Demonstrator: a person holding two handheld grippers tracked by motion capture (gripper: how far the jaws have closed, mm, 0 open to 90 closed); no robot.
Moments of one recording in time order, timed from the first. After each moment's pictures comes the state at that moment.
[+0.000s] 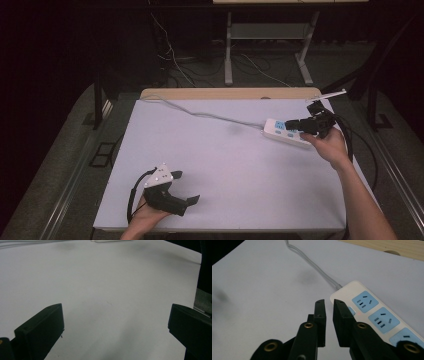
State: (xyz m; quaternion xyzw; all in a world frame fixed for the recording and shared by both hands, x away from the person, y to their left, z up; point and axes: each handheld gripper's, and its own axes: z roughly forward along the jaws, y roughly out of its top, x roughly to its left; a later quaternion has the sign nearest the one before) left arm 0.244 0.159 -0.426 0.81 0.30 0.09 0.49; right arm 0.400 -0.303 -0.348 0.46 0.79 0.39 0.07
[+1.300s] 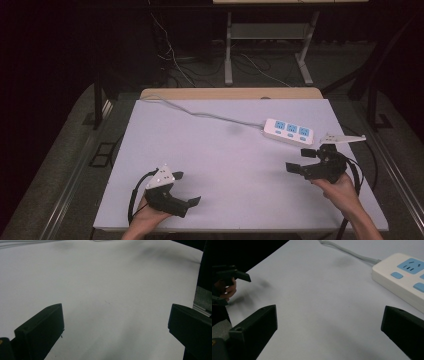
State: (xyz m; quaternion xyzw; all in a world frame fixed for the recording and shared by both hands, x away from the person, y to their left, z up) left arm 0.242 0.156 -0.426 0.82 0.30 0.09 0.49; right arm 0.292 -0.307 -0.384 0.43 0.76 0.48 0.04
